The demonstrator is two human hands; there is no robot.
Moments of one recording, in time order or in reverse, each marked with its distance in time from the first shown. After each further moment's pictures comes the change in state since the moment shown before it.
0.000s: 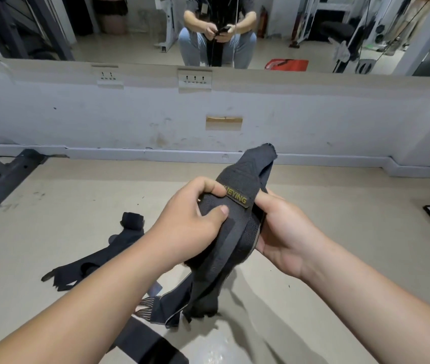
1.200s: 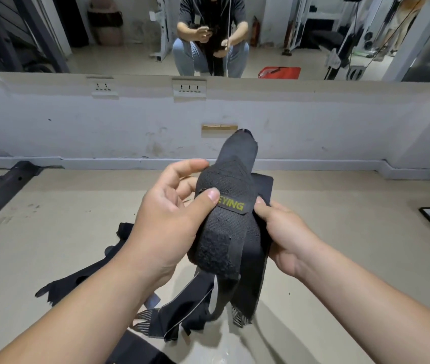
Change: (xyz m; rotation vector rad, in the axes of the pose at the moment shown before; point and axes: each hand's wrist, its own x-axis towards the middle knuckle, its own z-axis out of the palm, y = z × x) left_hand -0.003 0.017 -0.006 -0.732 0.019 0.074; right_hand 0.024 0.008 -0.024 -0.107 0.276 -0.006
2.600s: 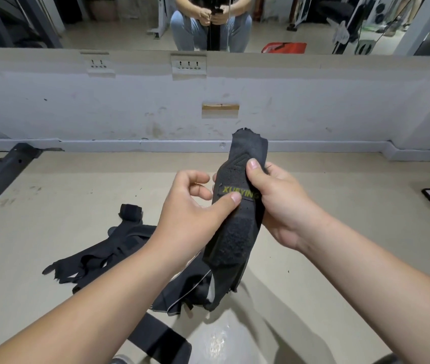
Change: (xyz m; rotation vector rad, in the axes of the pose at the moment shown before) left_hand -0.008 -0.036 0.003 0.451 0.139 -0.139; right_hand -0.018 -0.015 0.016 -0.042 -0.149 -0.151
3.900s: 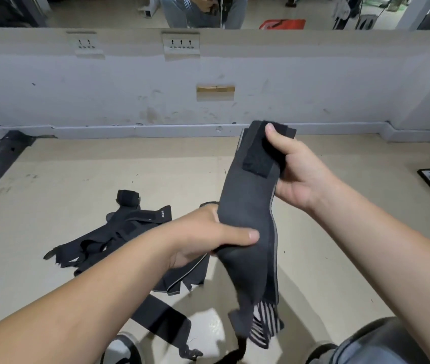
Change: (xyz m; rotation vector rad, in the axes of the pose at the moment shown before) left_hand -0.002 -0.034 0.009 0.034 -0.710 -0.392; right_hand 0.016 -0.015 -0.036 0.303 0.106 0.106
